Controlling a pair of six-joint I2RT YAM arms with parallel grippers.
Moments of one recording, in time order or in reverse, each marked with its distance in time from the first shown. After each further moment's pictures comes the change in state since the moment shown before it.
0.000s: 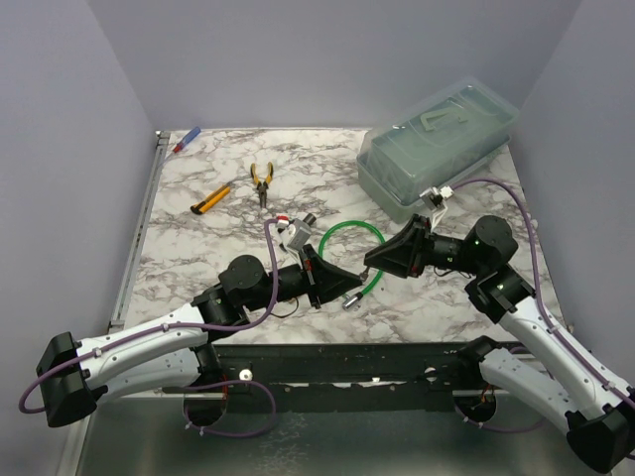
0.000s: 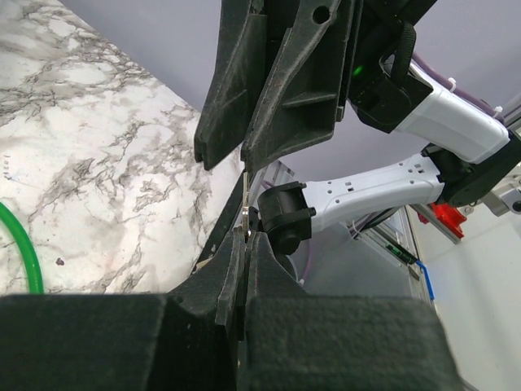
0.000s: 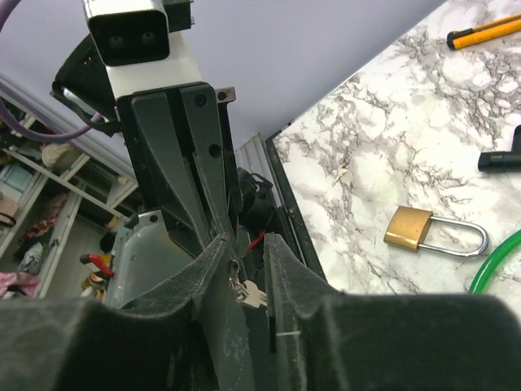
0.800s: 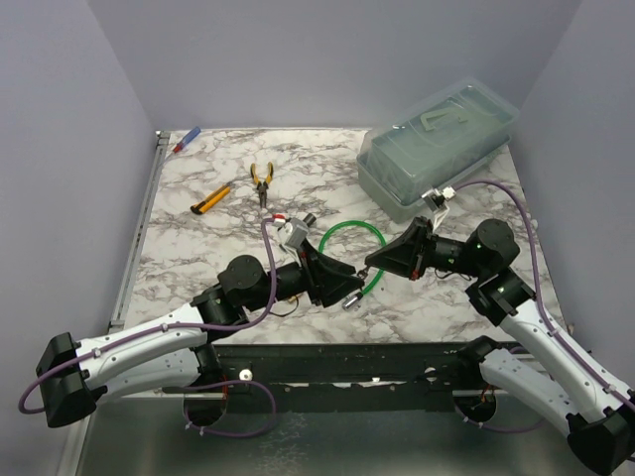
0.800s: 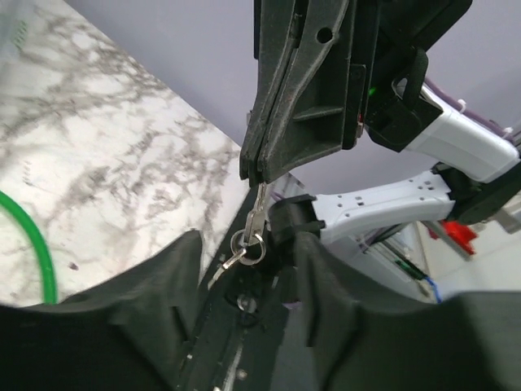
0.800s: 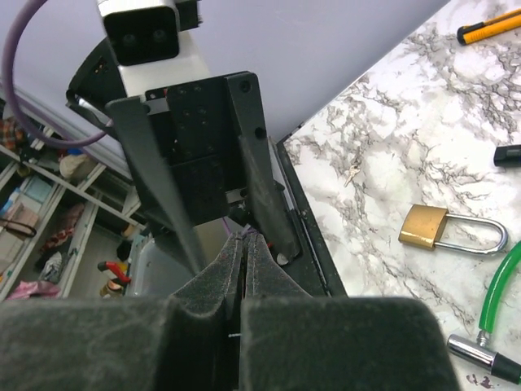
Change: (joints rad) left arm 0.000 -0.002 0.000 0.002 -0.053 -0.003; right arm 0.000 -0.018 -0.019 0.024 -0.009 0.062
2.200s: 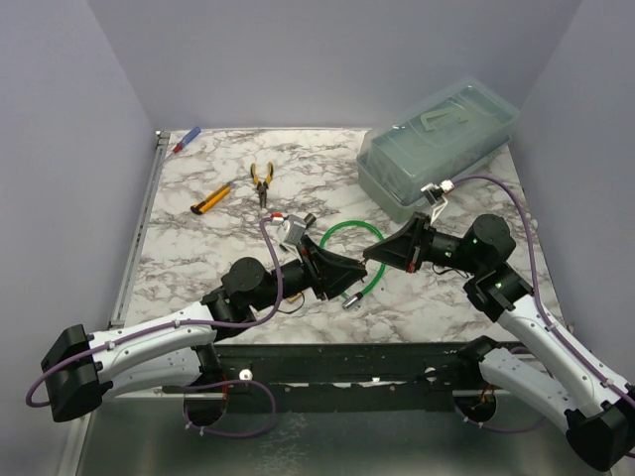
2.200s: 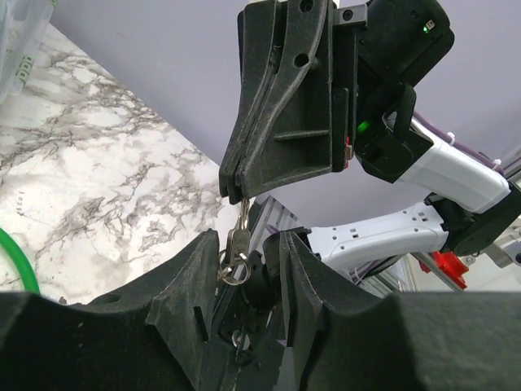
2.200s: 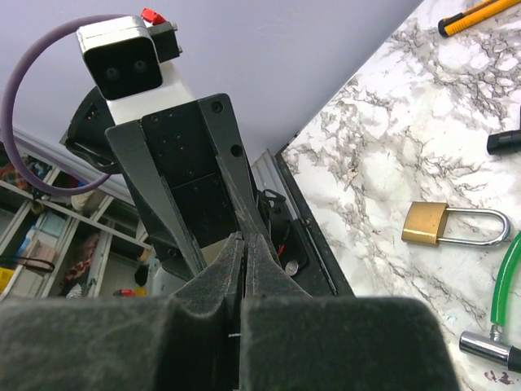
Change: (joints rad) left arm 0.000 0.063 -0.034 0.187 -0.060 -0.032; right arm 0.000 0.036 0.019 -0.015 0.071 0.082
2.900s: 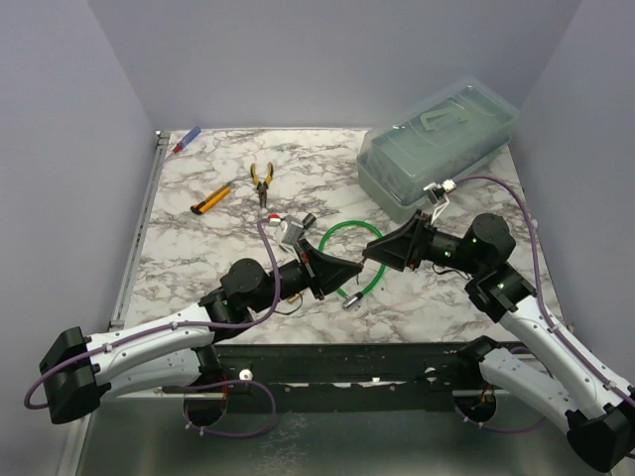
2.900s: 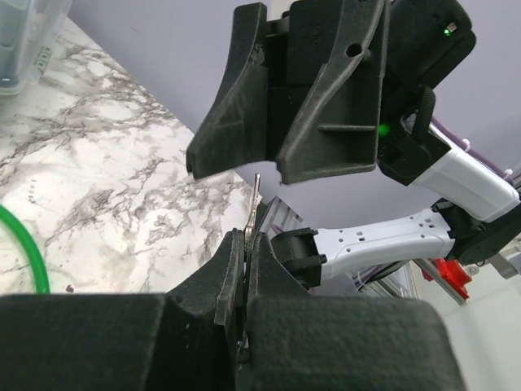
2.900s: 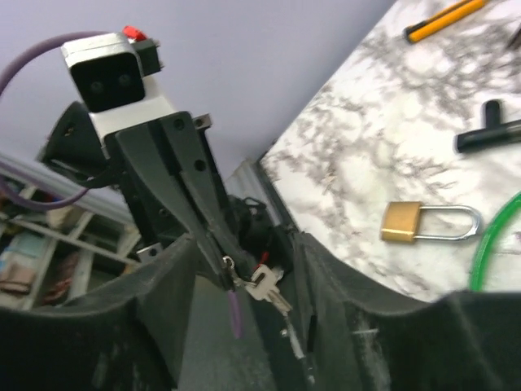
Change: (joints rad) left arm 0.002 -0.008 -0.013 -0.011 -0.026 -0.021; right arm 0.000 -0.007 0.009 -0.043 0.051 -0.026
